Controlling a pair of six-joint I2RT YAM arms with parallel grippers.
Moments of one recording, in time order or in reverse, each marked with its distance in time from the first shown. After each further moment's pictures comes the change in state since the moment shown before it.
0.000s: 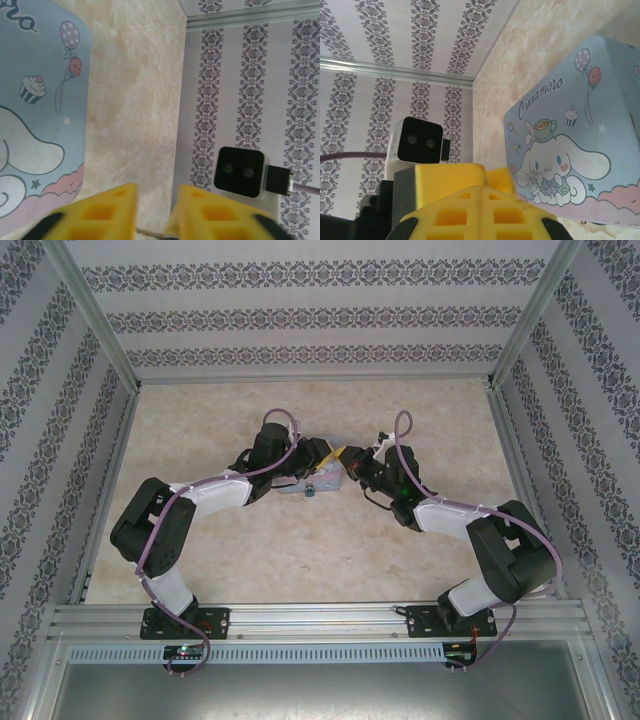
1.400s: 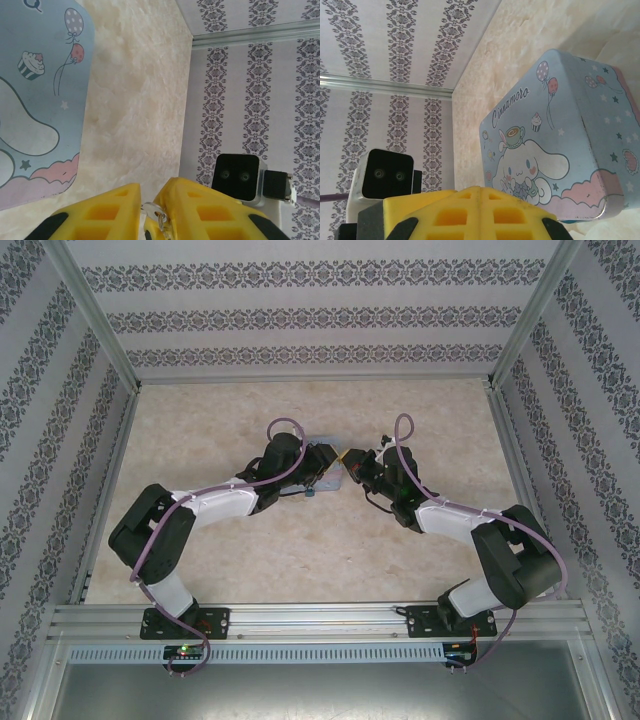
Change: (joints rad) left arm -0.097 -0.033 -0.027 -0.004 -0.199 -0.043; right arm 0.009 -0.029 0.000 -0.113 0.086 -0.024
